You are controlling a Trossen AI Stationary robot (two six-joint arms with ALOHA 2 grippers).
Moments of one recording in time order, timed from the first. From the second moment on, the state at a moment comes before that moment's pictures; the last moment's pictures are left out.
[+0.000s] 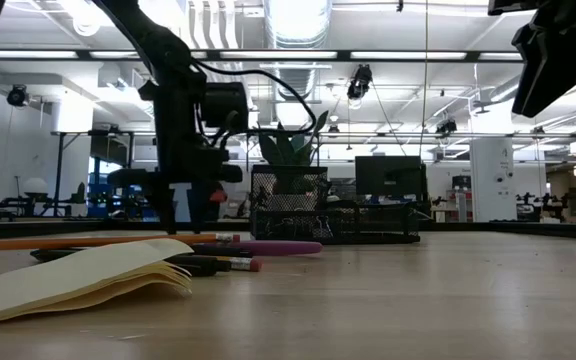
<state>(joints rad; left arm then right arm) 0.33 1.73 0.99 -0.65 -0.05 1.08 0.58 1.29 1.01 -1.27 0.57 0.93</state>
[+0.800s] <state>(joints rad) 0.27 1.56 1.07 -0.67 -0.03 0.83 0.58 1.29 1.00 -1.27 0.56 0.99</state>
